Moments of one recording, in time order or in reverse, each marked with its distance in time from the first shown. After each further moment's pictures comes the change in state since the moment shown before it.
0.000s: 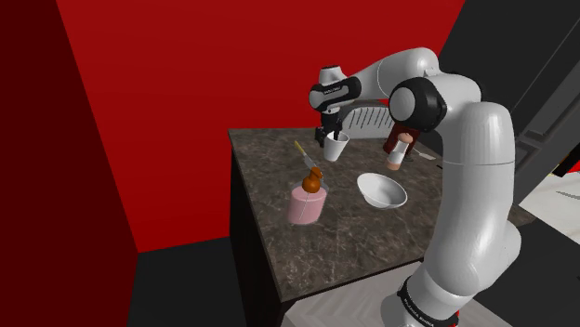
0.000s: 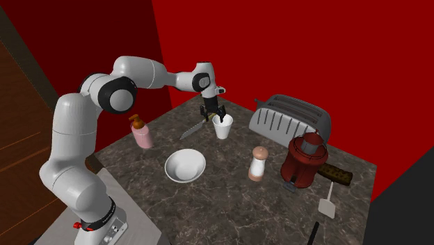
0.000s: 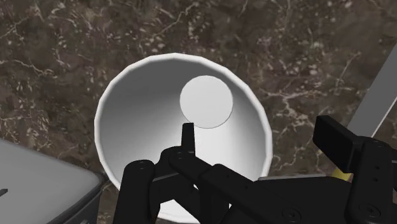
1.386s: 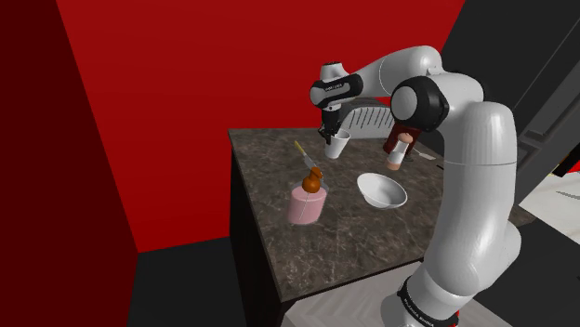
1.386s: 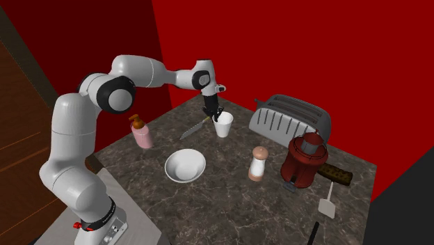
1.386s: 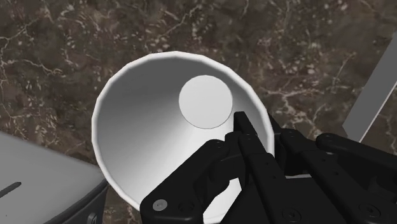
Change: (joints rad) arm -0.001 -0.013 -0.001 0.014 0.000 -0.025 -0.007
